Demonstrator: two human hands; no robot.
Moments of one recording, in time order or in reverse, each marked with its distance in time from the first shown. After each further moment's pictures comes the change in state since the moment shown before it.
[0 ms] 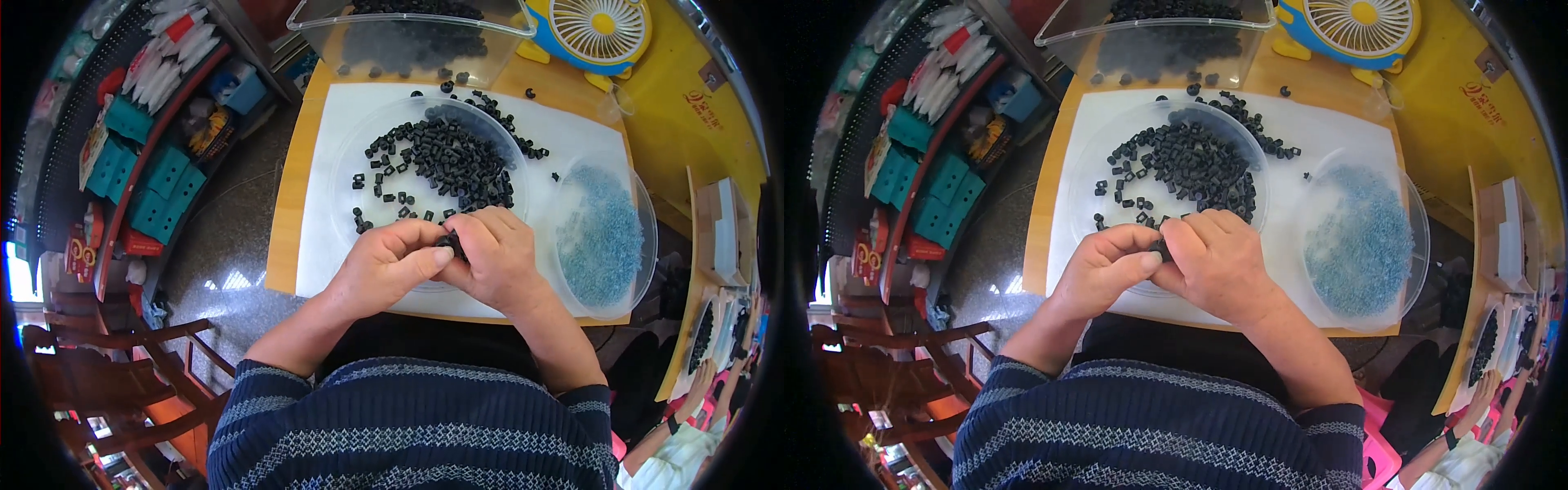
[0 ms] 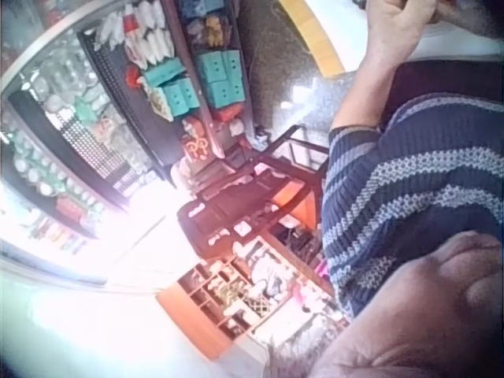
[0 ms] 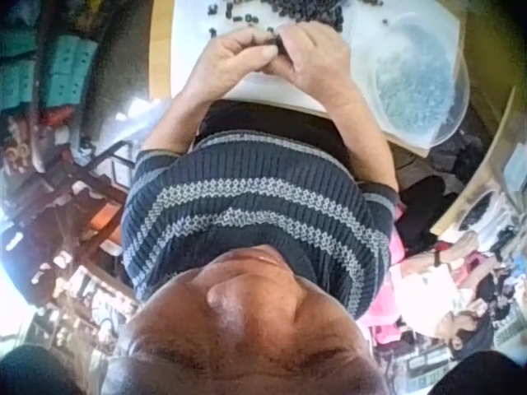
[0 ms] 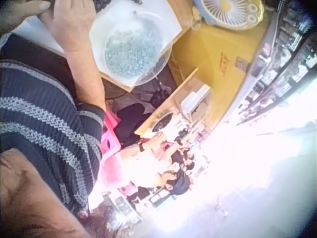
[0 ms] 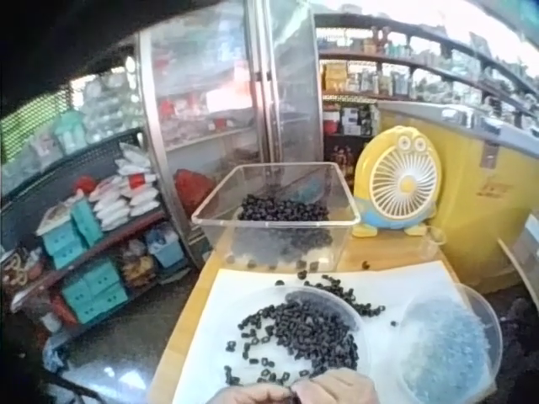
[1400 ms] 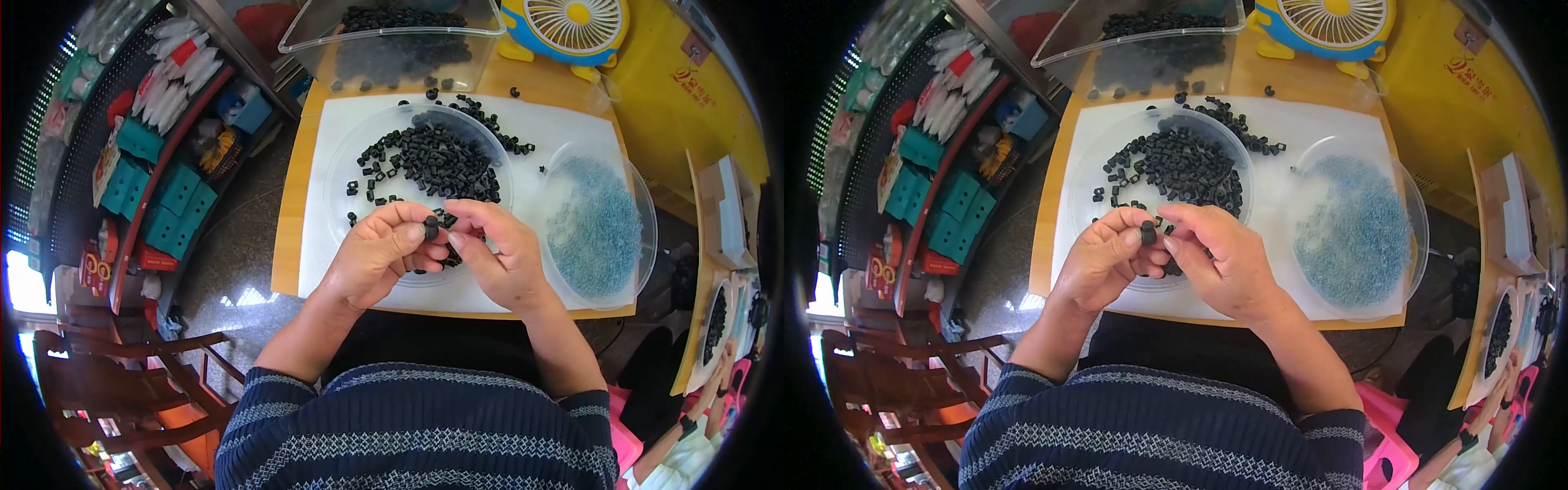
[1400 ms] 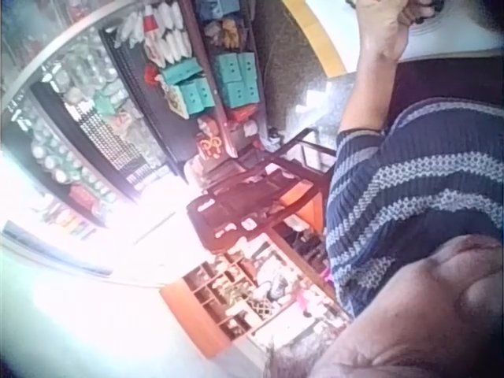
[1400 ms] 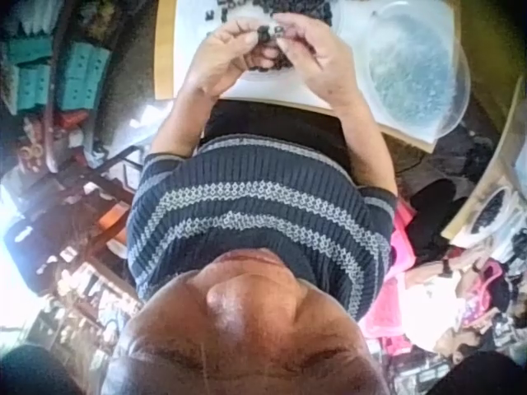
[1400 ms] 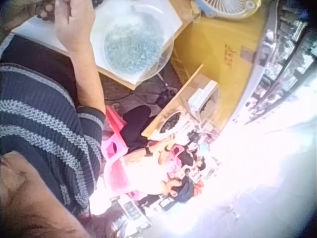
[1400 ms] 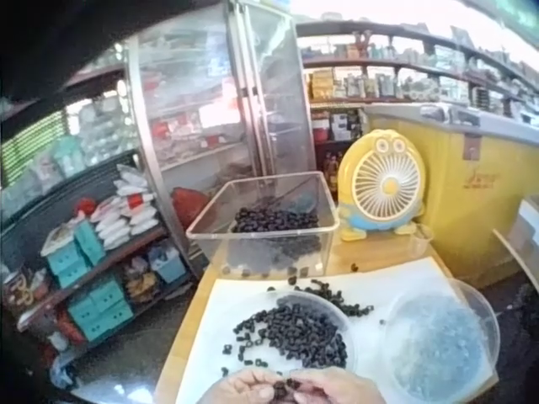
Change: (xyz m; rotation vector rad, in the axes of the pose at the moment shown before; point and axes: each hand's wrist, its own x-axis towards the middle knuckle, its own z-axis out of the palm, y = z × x) left_hand 0.011 -0.011 0.001 -0.488 -0.046 0.014; right_hand -0.013 -0.009 -0.027 0.584 0.000 0.476
